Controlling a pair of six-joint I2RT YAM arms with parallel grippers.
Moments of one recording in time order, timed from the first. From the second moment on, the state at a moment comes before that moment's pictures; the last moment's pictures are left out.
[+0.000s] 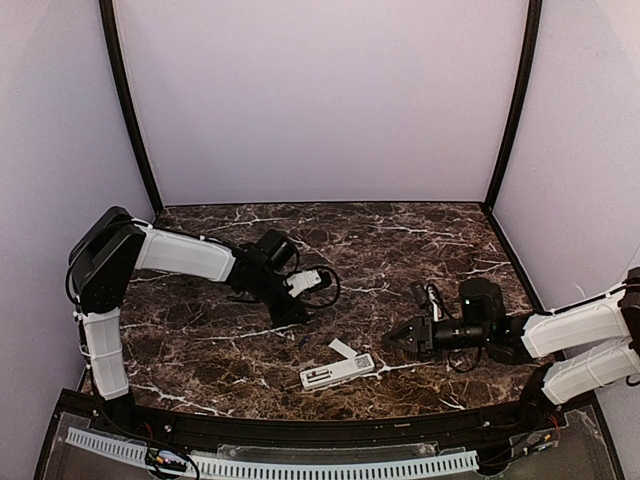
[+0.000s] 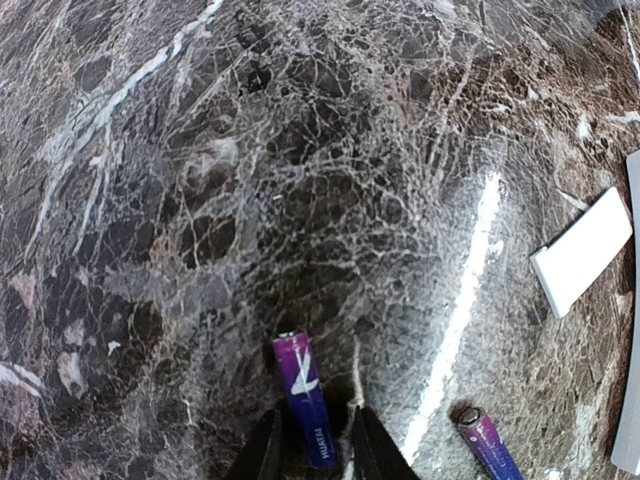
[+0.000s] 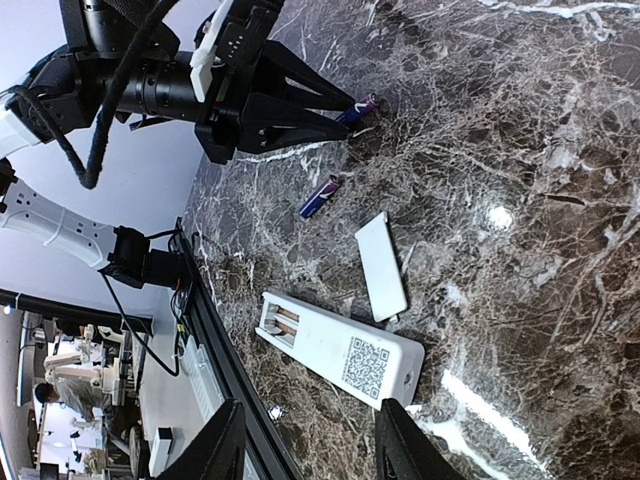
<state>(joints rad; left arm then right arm) -0.76 1.96 1.22 -0.35 0.27 0.37 0.75 1.23 0.25 0.50 -0.54 0.83</state>
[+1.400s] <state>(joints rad) -1.04 1.82 1.30 -0.86 0.36 0.25 0.79 1.50 0.34 0.48 -0.58 0.75</state>
